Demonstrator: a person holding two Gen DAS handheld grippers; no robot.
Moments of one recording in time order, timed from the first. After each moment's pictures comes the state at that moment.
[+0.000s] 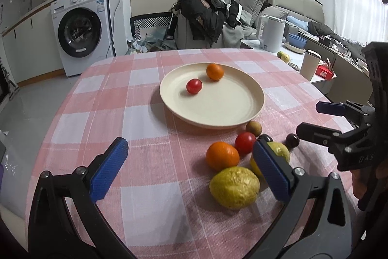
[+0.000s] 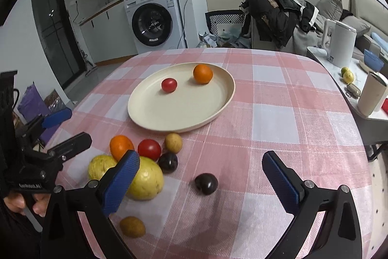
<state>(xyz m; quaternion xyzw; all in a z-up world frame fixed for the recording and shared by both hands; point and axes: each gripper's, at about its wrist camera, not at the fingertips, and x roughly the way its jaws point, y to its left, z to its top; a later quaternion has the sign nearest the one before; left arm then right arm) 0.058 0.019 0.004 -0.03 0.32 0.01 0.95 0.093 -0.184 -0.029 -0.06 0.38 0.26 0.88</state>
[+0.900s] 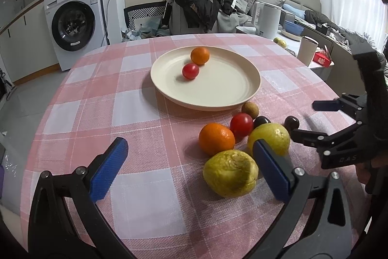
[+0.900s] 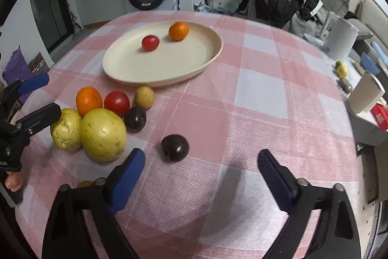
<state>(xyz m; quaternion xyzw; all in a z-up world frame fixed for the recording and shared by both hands) 0.065 0.006 -0.013 -0.02 0.36 0.00 0.93 0.103 -0.187 -0.065 -0.14 0.45 0.23 0.85</state>
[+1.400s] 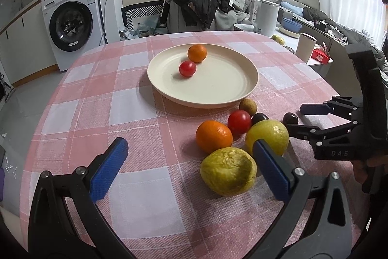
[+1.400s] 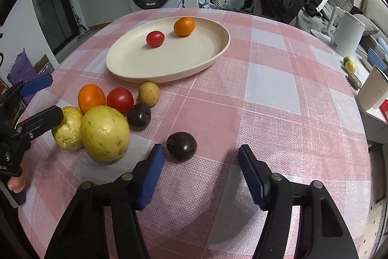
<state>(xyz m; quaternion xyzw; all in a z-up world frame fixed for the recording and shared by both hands) 0.066 0.003 -0.017 -0.01 0.36 -0.01 0.93 0.105 -0.186 -0.073 -0.13 0.45 0.24 0.85</state>
